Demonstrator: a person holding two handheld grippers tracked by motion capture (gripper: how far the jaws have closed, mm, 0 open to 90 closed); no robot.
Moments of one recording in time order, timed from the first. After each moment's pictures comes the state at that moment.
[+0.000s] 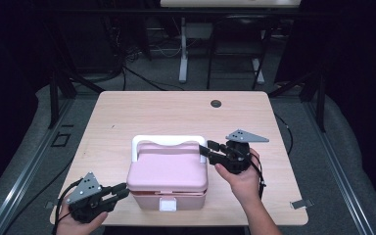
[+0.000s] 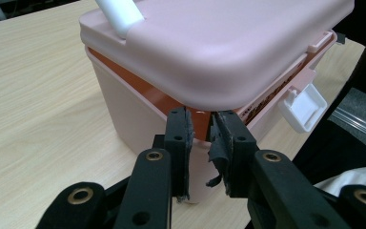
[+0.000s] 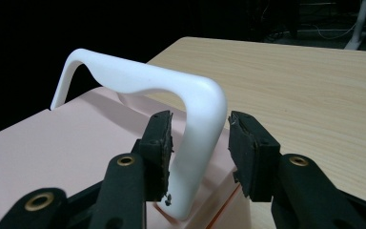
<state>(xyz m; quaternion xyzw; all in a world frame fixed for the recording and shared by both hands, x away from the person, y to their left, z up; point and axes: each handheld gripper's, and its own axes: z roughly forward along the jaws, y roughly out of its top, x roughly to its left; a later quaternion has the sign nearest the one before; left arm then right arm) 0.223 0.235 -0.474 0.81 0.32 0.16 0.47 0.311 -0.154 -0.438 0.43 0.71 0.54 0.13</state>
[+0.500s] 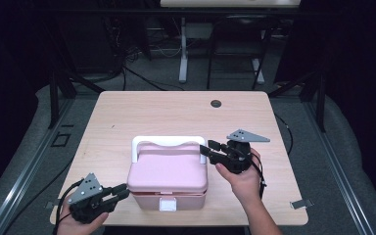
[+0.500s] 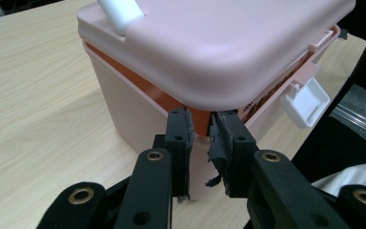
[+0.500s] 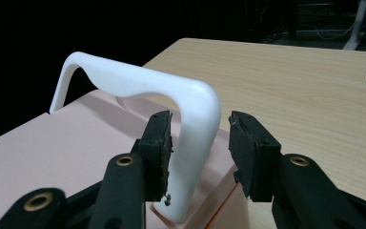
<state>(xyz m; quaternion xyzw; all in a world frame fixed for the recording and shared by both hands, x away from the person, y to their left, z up) 0.223 0.234 -0.477 0.81 0.33 0.16 0.47 0.312 -0.156 -0.438 0.43 0.71 0.54 0.13</state>
